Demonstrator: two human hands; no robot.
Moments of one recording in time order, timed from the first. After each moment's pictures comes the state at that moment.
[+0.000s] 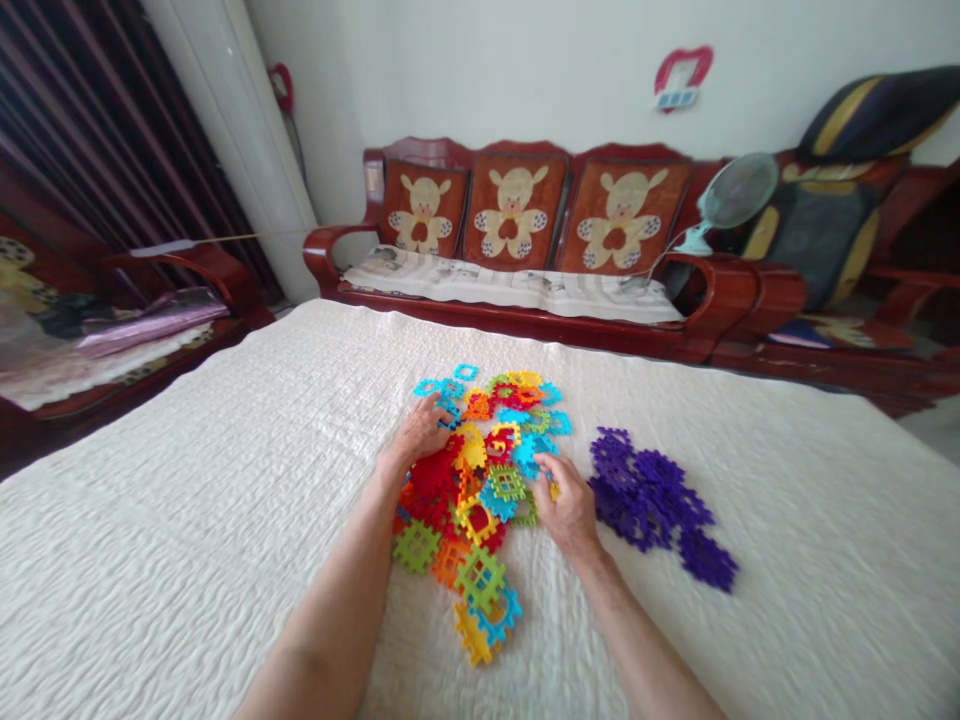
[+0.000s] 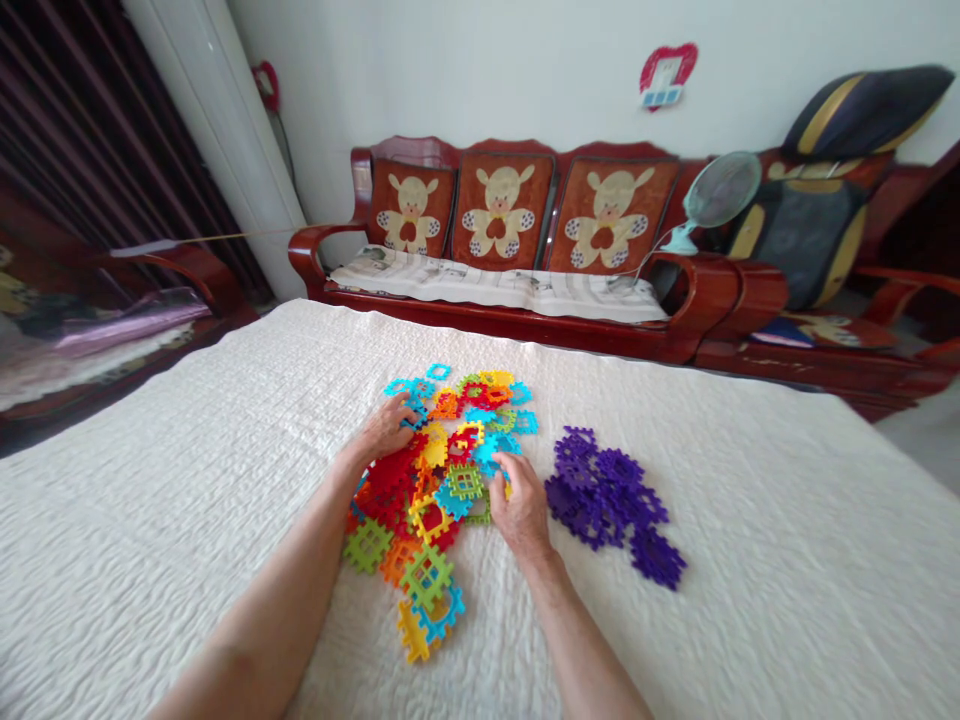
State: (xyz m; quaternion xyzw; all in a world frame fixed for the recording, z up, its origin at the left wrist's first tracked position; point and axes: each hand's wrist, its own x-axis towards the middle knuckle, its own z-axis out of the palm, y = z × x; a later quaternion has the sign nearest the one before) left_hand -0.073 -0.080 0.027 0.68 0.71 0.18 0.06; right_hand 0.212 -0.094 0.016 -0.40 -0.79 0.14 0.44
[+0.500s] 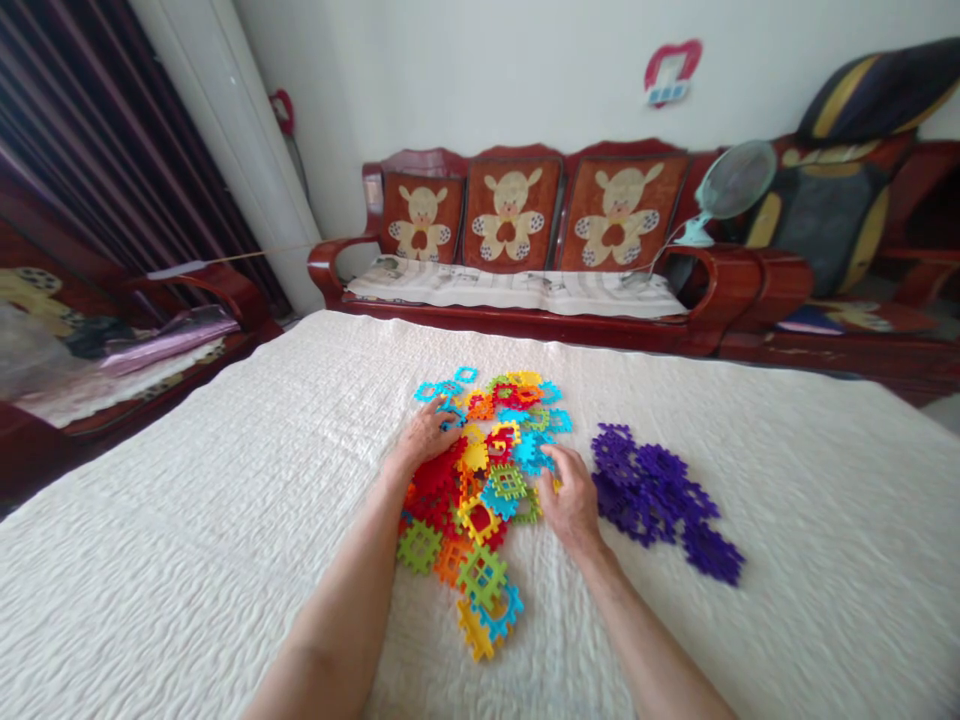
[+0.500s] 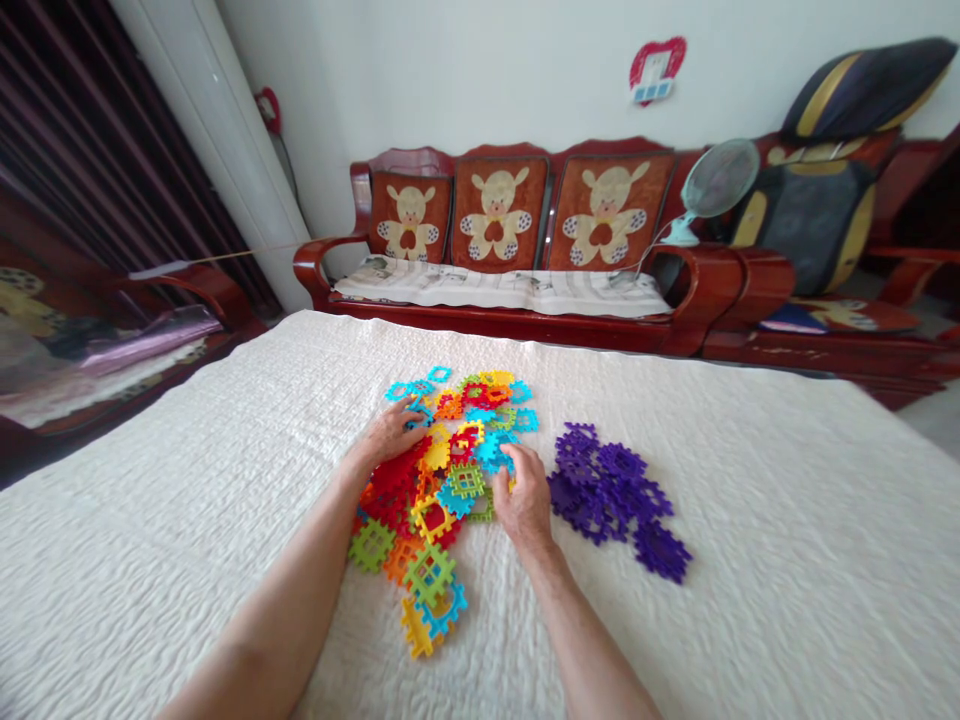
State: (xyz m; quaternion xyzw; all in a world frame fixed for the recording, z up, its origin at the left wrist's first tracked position) left_hand -0.067 -0.083 0.030 0.67 0.71 0.21 0.06; right_hand 0.211 -0.088 0.009 -0.42 -0.76 0.11 0.49
